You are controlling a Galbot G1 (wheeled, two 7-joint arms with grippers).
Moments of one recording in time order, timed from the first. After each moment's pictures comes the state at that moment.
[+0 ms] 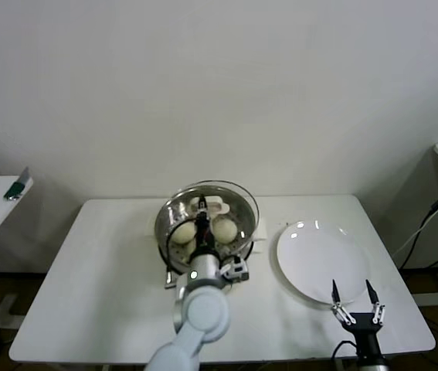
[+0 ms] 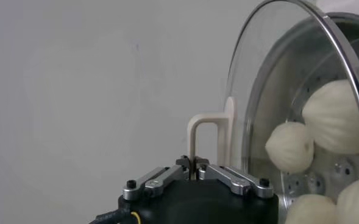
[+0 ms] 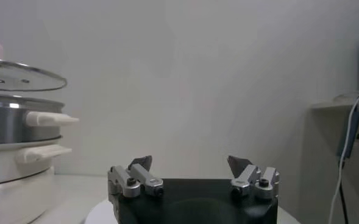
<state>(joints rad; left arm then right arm) 1.03 -1.51 0.05 -1.85 1.62 0.69 0.27 -1.61 1.30 0.60 1.65 0.25 0.57 0.00</state>
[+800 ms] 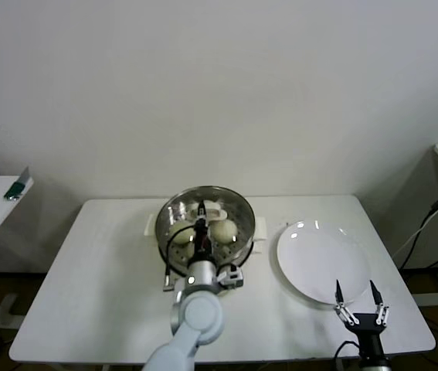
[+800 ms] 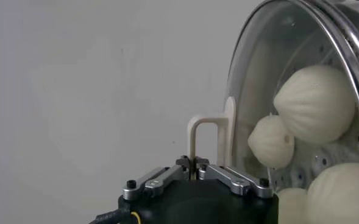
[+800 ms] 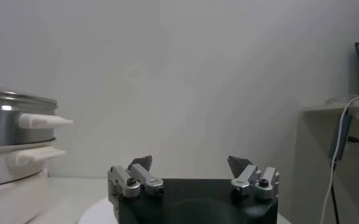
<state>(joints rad) 1.04 -1.49 0.03 -1.78 1.58 0.64 0.17 -1.61 1.31 0.62 1.65 0.24 0.57 0.01</state>
